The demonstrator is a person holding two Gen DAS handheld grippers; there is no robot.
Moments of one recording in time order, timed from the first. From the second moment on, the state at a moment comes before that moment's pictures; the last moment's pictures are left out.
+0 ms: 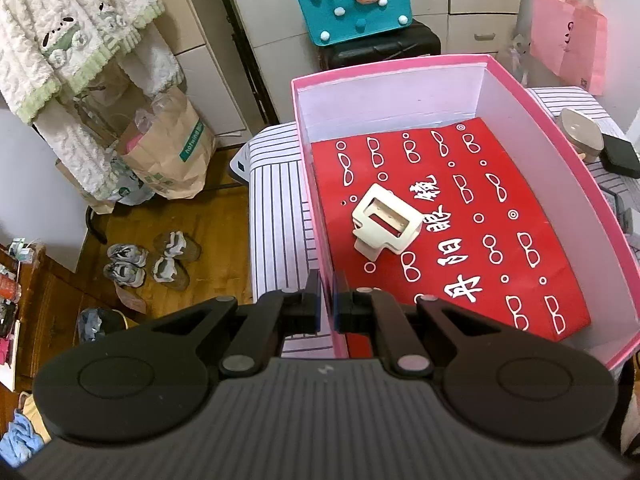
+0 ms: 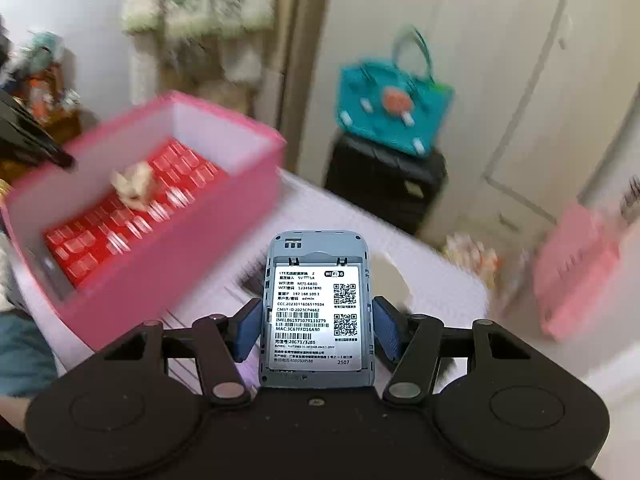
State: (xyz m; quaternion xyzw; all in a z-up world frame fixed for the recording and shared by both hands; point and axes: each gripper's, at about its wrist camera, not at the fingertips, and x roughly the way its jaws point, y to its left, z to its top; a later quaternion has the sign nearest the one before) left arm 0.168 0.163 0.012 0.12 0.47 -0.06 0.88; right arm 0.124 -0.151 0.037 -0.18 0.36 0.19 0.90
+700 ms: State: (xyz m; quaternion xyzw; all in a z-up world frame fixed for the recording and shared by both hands) left arm 0.167 0.177 0.010 0.09 0.46 -0.09 0.88; right arm 0.147 0.031 0.021 -0.26 0.37 0.41 0.79
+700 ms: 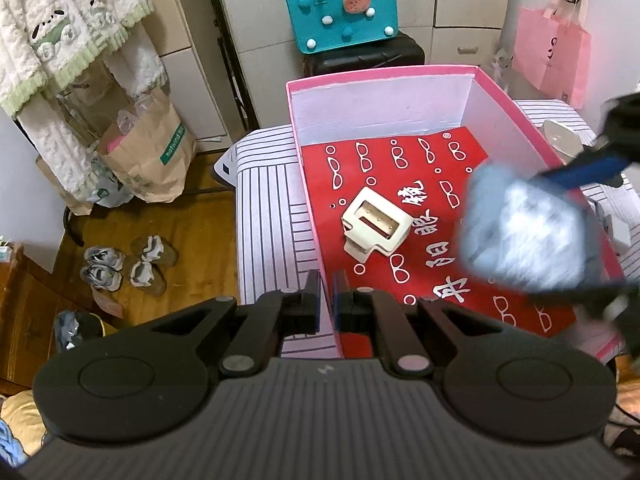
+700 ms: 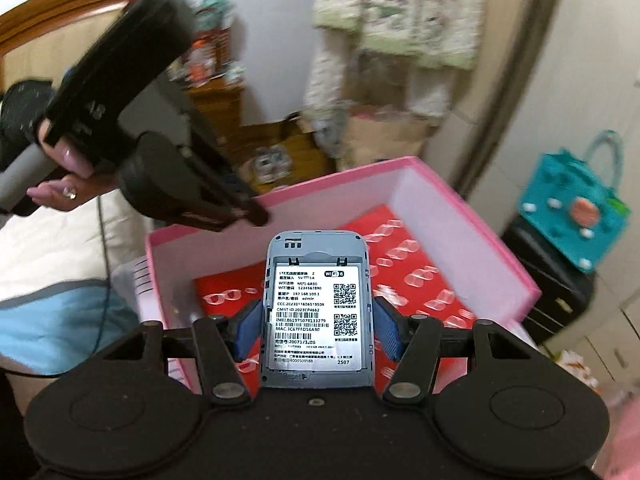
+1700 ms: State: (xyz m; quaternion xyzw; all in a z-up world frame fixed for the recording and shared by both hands) left arm 0.169 0.176 0.012 0.08 0.46 -0.08 0.88; right arm 0.149 0.049 0.013 -0.33 0.39 0.42 0.75
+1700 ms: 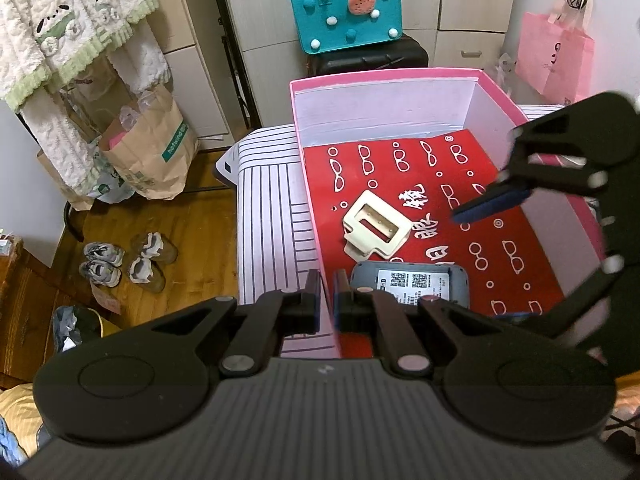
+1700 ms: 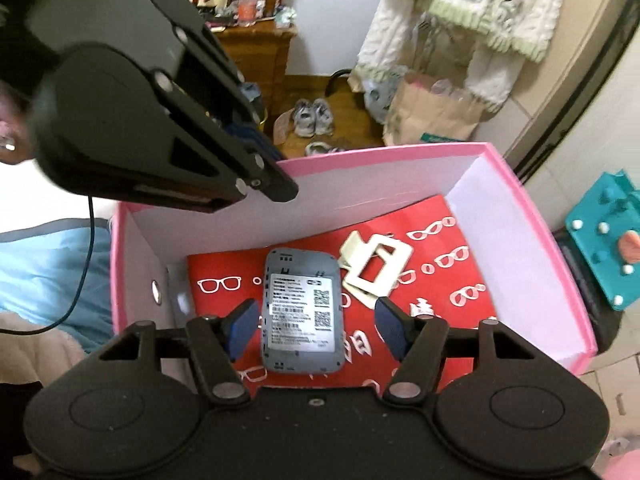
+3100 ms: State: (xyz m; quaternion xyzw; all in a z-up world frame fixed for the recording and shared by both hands) left arm 0.180 0.157 0.012 0.09 0.49 -0.02 0.87; right arm 0.204 -0.291 -0.074 -0.07 0.42 0.14 0.89
